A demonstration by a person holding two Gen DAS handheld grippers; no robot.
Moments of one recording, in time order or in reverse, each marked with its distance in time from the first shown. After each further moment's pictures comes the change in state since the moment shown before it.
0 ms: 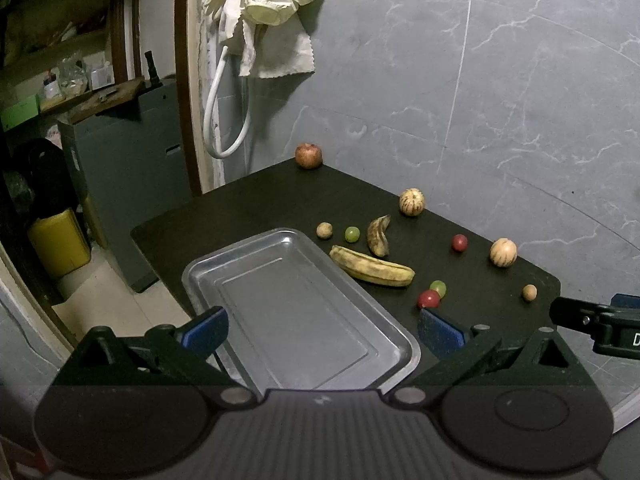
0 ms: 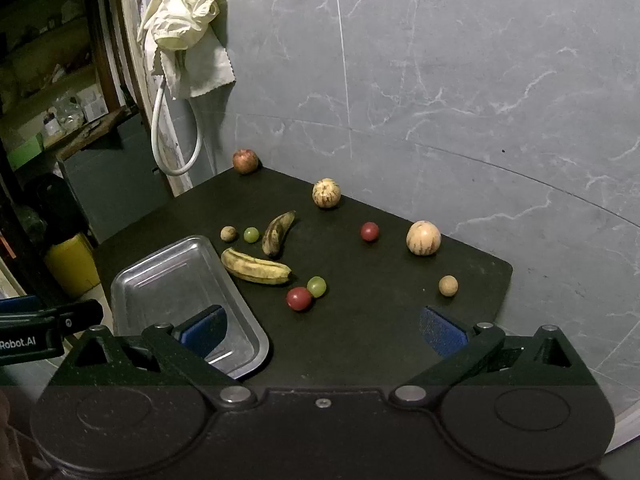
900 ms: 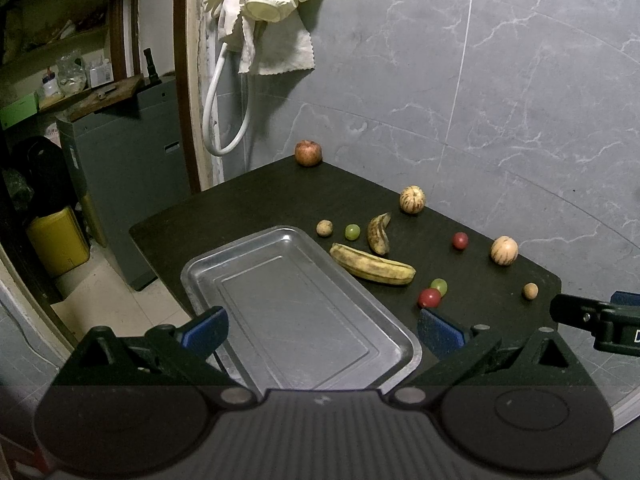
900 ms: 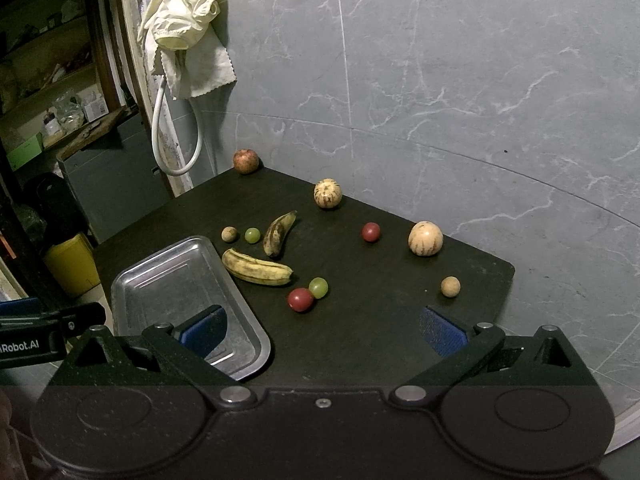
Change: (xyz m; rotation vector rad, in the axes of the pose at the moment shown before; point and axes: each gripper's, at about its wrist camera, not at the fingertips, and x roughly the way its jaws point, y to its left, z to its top) left arm 0.001 0.001 -0.001 -0.001 0.004 0.000; right arm 0.003 0.002 -0.001 -0.003 -0.001 -0.003
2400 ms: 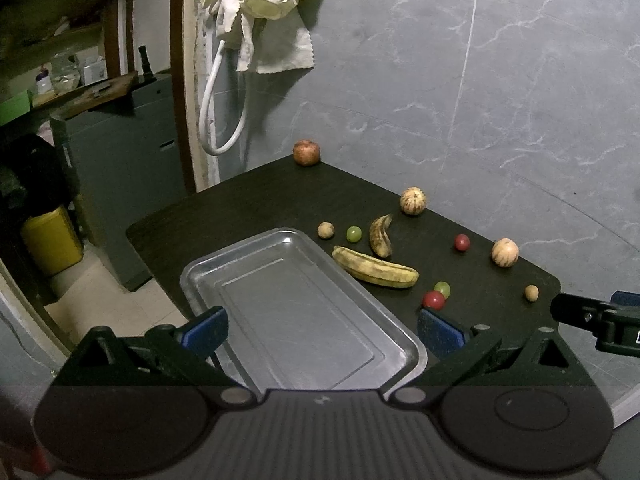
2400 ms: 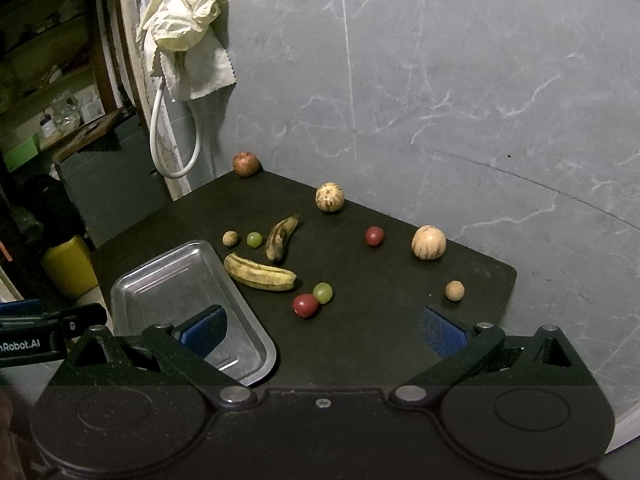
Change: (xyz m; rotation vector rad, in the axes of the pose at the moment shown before) left arm 0.012 0.007 -0.005 0.007 0.003 -0.029; right arm 0.002 0.013 0.002 0.005 -0.010 -0.024
